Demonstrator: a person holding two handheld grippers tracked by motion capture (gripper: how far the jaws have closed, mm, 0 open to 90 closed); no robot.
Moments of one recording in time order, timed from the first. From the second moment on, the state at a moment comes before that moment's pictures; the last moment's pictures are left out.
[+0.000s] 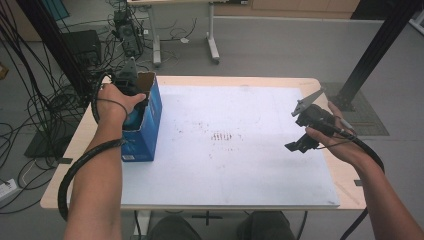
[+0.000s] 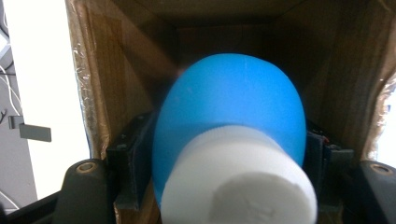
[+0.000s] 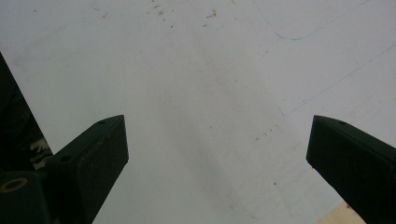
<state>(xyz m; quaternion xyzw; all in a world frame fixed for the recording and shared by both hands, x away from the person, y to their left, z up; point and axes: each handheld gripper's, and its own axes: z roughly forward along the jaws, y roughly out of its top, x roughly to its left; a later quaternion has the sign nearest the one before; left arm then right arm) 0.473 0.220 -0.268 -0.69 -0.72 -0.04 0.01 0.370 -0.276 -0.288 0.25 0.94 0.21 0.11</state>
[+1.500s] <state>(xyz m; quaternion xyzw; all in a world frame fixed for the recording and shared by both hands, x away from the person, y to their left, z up) 0.430 0.117 -0.187 -0.79 -0.61 -0.07 -0.06 0.388 -0.273 -0.261 0.25 0.94 0.19 0.12</state>
